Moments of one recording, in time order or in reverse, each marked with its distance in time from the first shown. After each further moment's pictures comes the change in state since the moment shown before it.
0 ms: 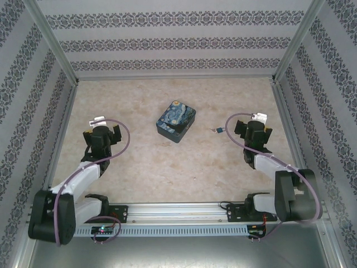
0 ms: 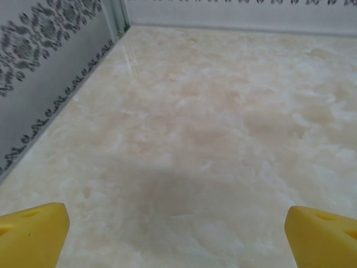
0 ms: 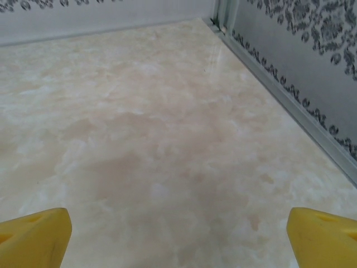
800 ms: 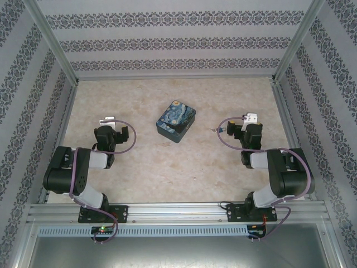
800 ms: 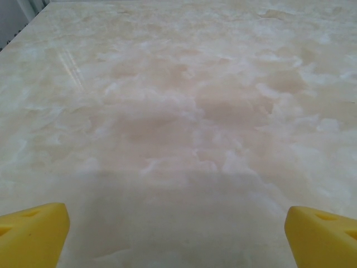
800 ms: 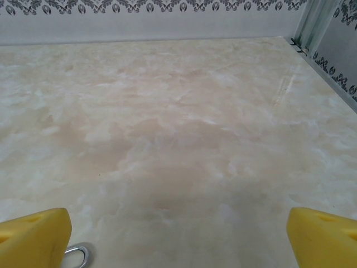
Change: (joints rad) left arm 0.054 0.425 -0.008 0.460 0.220 0.075; right arm -0.020 0.220 -0.051 0.366 -0.250 -0.106
